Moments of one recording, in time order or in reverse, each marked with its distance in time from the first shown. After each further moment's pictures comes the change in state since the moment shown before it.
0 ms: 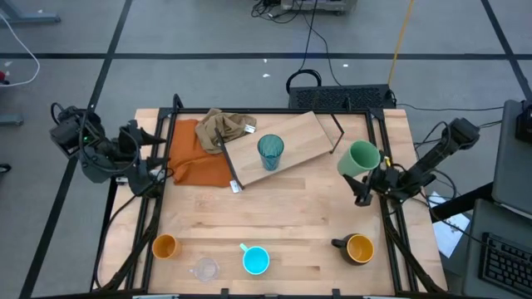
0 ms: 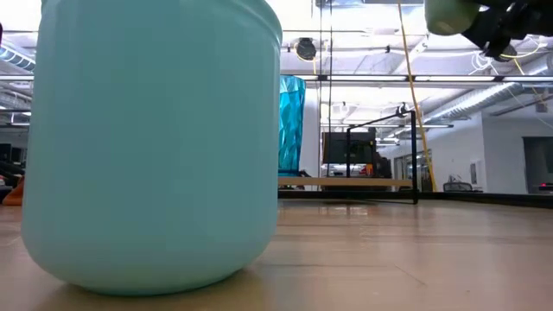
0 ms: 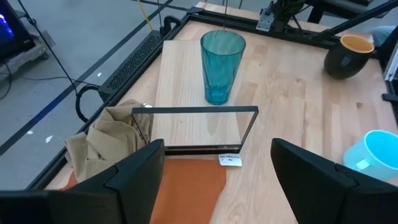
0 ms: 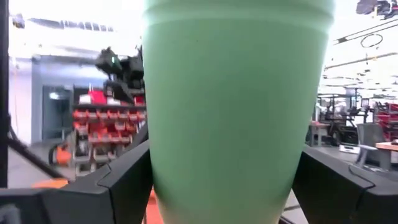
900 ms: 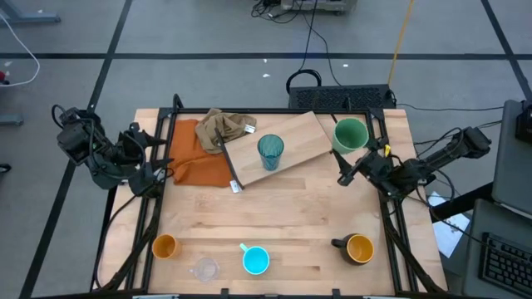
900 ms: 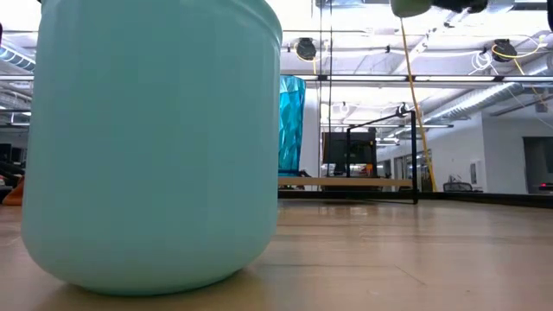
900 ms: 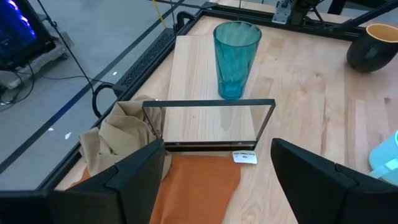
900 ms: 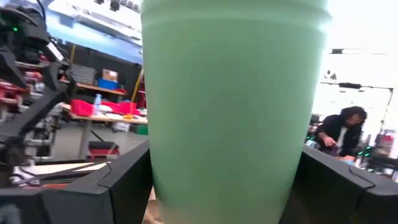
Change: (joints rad) left arm 0.000 -0.002 -0.070 -0.019 -0.035 -0.048; right arm -0.259 0.119 0.324 -0.239 0.092 -0.227
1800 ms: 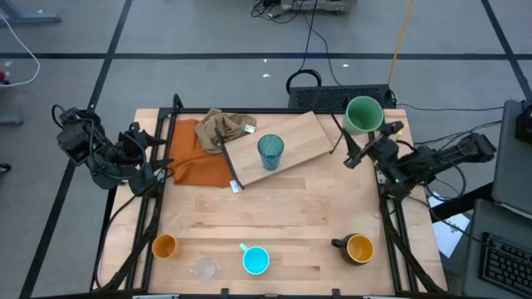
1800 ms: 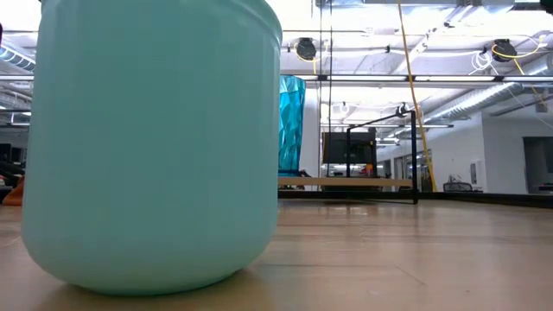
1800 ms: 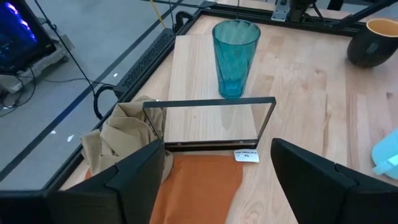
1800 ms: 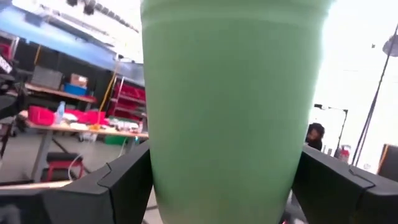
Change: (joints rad) left arm 0.000 0.000 0.000 0.000 0.003 0.023; right arm -0.145 -0.130 0.118 -0.181 -0.102 -0.085
